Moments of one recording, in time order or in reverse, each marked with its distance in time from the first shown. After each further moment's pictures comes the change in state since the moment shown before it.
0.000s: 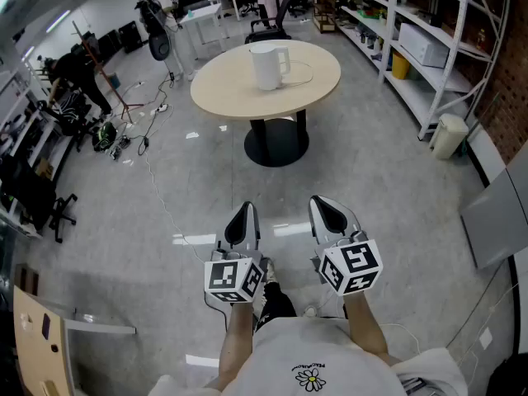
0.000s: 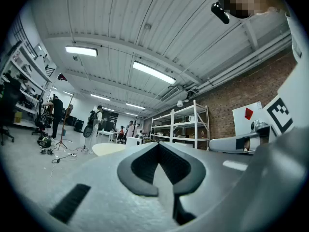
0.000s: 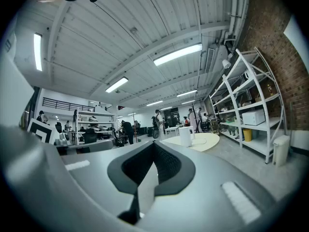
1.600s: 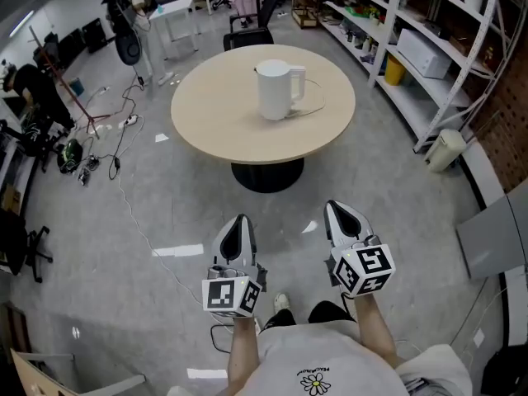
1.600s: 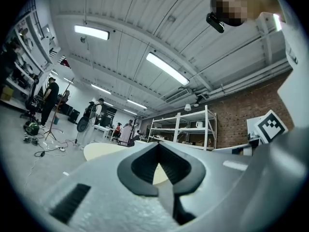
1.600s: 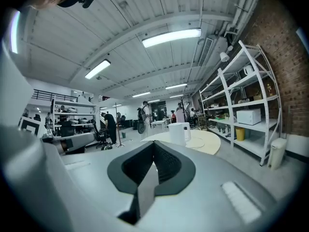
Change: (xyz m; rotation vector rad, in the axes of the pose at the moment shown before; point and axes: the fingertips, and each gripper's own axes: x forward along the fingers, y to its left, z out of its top) left arm 0.231 0.244 -0.006 -0.139 -0.016 -0.048; right arm 0.317 -0.079 -0.011 -0.004 0.110 -0.174
